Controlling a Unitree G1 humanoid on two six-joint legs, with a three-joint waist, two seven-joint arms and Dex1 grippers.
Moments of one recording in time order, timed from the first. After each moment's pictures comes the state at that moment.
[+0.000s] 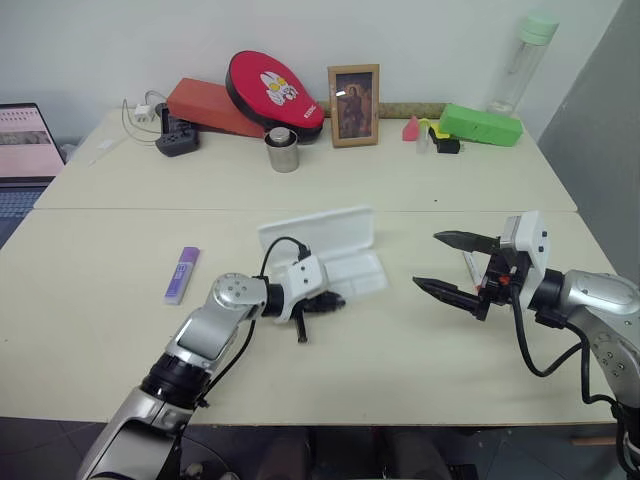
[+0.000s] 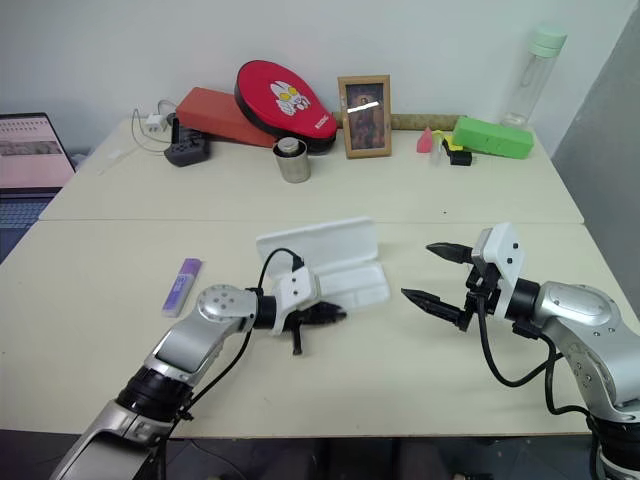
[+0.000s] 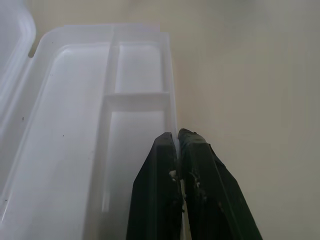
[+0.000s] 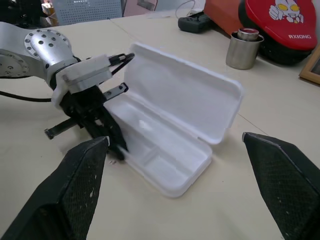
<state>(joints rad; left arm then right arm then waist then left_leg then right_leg) -0.43 0.55 -0.35 -0.01 -0.12 0.32 -1.06 -0.19 -0.77 -0.14 -0.50 0.62 0.57 0.85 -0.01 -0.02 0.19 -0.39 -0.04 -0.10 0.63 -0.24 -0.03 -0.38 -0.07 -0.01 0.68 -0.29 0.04</state>
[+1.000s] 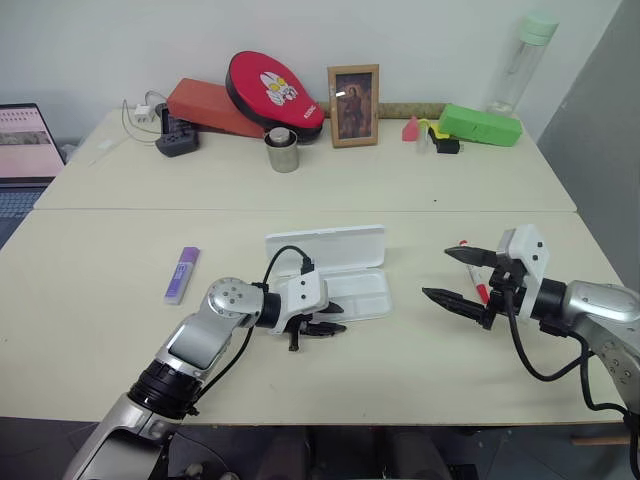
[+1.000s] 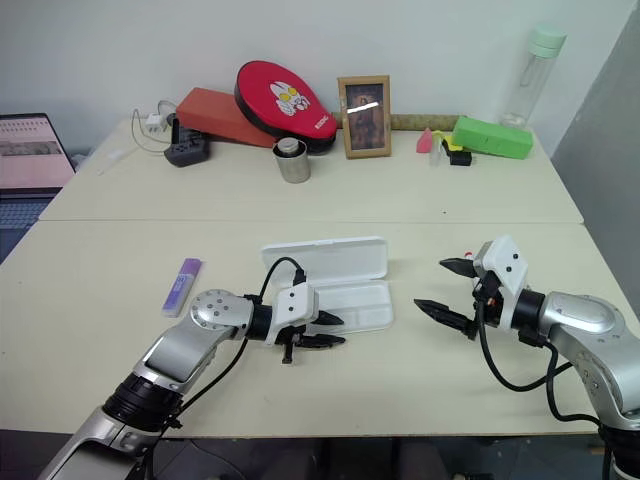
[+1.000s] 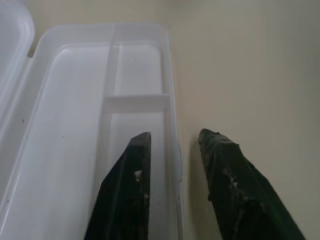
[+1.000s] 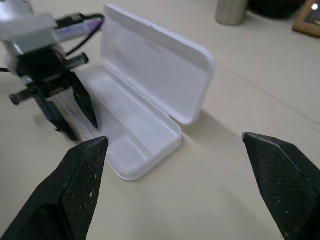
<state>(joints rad) -0.42 0.58 -0.34 -0.05 -0.13 0.31 -1.13 -0.15 -0.80 -0.12 -0.45 0.55 0.66 0.76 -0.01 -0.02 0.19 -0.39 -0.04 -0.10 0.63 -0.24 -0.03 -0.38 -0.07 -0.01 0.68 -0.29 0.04</state>
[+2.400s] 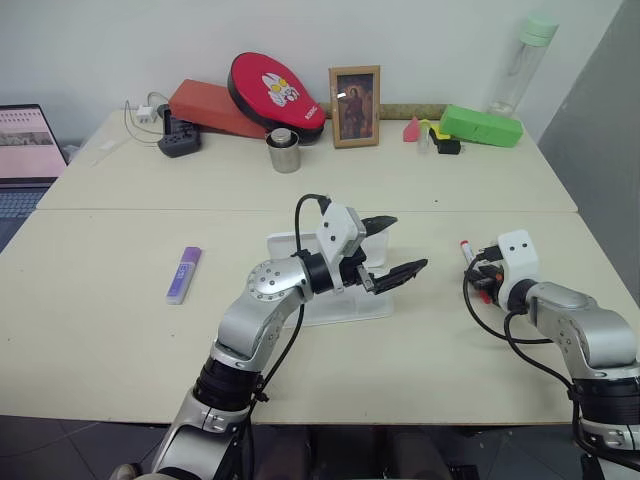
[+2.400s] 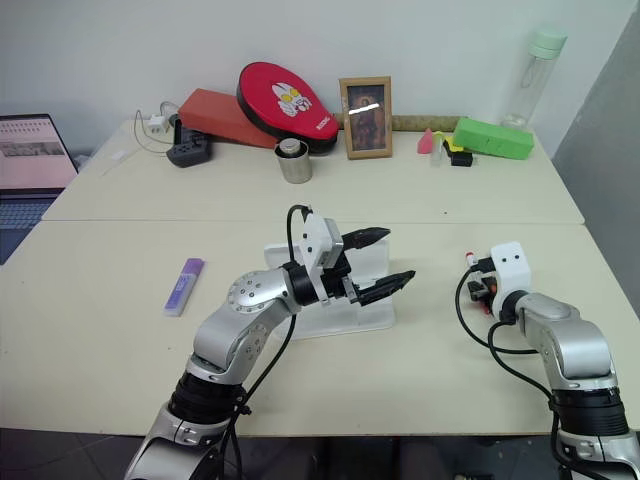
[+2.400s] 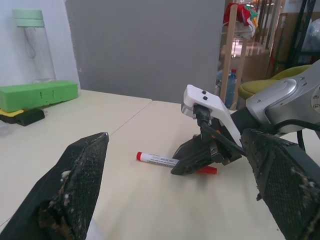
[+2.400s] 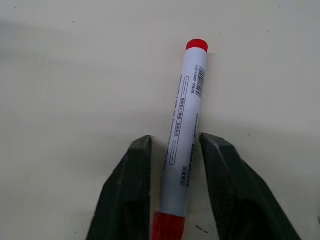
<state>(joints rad) -0.48 0.20 -0.23 -0.19 -0.33 0.36 -0.76 -0.31 -0.59 -0.09 -0.16 0.30 0.94 0.31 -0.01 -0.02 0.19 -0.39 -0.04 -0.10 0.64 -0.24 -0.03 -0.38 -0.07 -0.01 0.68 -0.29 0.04</state>
